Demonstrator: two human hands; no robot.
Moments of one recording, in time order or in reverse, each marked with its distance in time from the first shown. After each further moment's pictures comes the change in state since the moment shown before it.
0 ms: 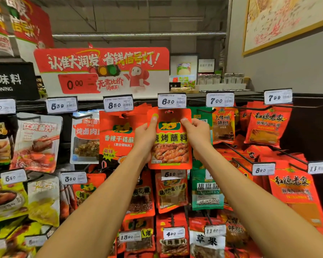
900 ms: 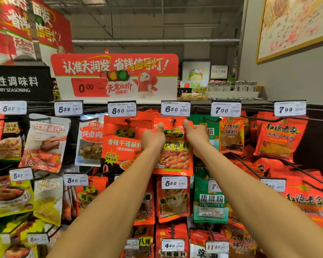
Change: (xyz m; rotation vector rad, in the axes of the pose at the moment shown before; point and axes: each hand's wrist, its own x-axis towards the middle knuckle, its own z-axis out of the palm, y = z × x) left_hand 0.013 0.007 0.027 0.342 0.323 -0.033; right_hand 0.048 0.004 0.015 -0.247 -0.020 0.160
